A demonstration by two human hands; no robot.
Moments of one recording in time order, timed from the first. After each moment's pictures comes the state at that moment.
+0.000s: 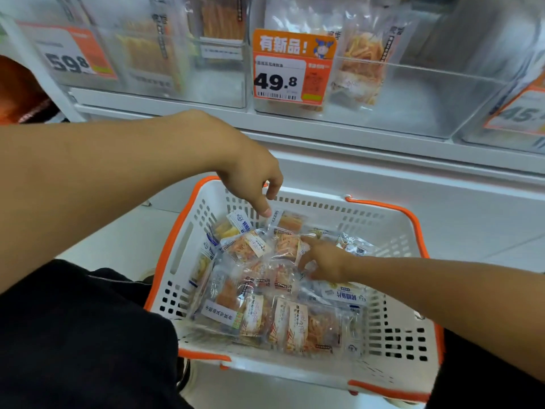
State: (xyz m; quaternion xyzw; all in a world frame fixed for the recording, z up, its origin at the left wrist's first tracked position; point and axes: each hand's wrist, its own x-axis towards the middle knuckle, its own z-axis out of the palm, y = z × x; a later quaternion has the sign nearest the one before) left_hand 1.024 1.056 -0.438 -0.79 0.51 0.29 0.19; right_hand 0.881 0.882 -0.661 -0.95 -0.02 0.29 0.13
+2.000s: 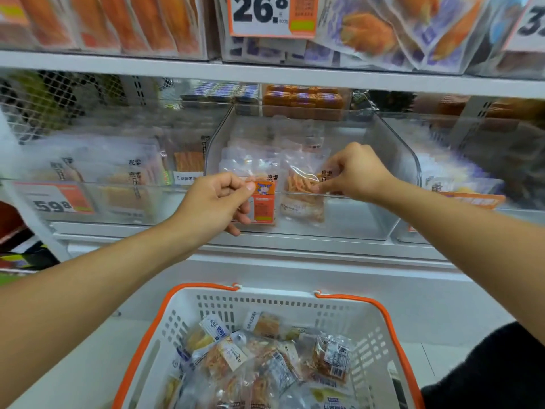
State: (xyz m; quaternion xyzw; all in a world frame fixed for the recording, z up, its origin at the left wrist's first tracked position) left_hand 1.040 1.031 -0.386 -0.75 0.24 0.13 -0.61; right_hand 0.985 0.774 -0.361 -0.96 0.12 -0.14 0.20
